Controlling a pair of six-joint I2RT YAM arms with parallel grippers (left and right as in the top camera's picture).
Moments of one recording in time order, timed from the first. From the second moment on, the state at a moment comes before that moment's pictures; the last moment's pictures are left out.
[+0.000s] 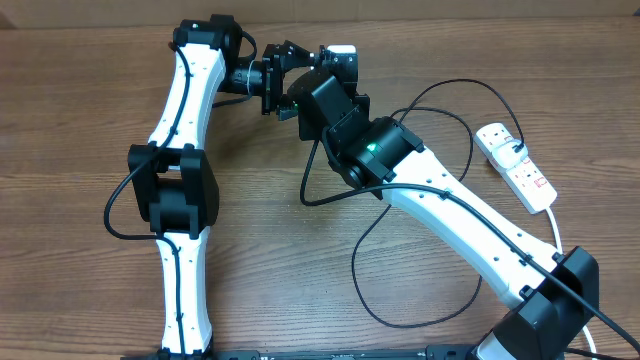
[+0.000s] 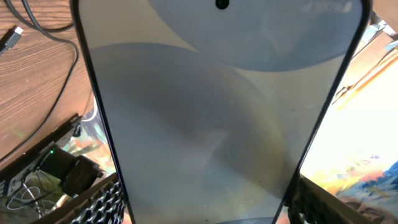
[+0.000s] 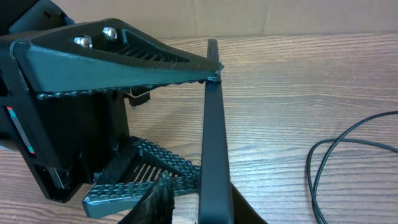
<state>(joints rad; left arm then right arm) -0.11 2.47 2.34 -1.53 1.52 -0.49 0.74 1.76 1.64 -0.64 0.43 0.54</state>
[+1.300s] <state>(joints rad) -0.10 2.47 2.35 -1.53 1.55 -0.47 0.74 1.76 1.64 -0.63 0.45 0.54</state>
